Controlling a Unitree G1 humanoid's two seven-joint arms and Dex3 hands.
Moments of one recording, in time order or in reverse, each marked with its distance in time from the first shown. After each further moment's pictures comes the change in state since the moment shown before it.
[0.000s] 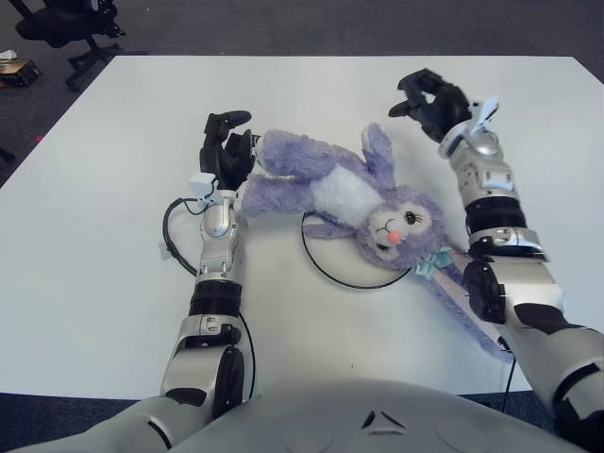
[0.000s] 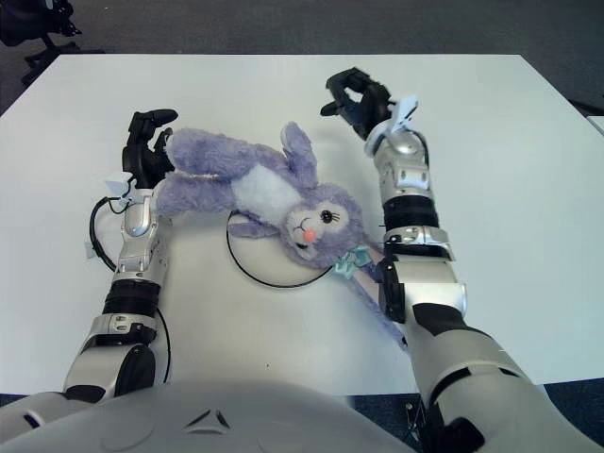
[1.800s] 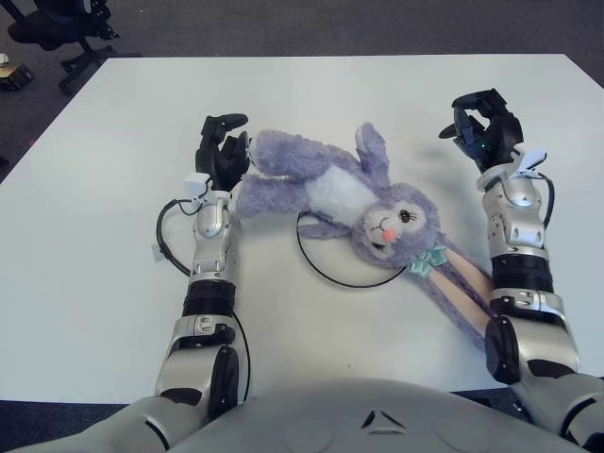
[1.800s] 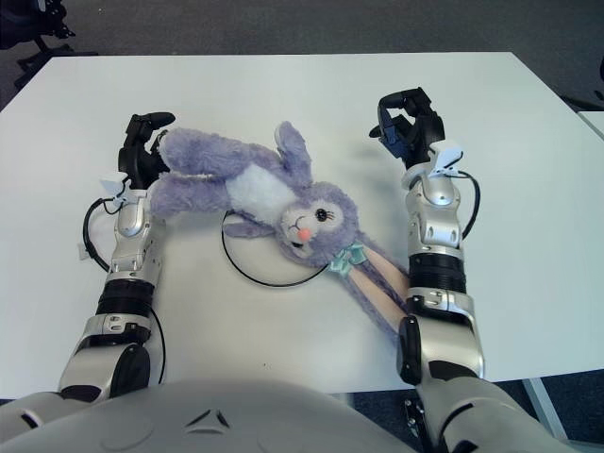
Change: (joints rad) left arm 0.016 0.038 0.021 -0.027 -0.030 0.064 -0.049; right arm 0.460 0.113 -0.017 -0.299 -0.060 -0.473 -0.164
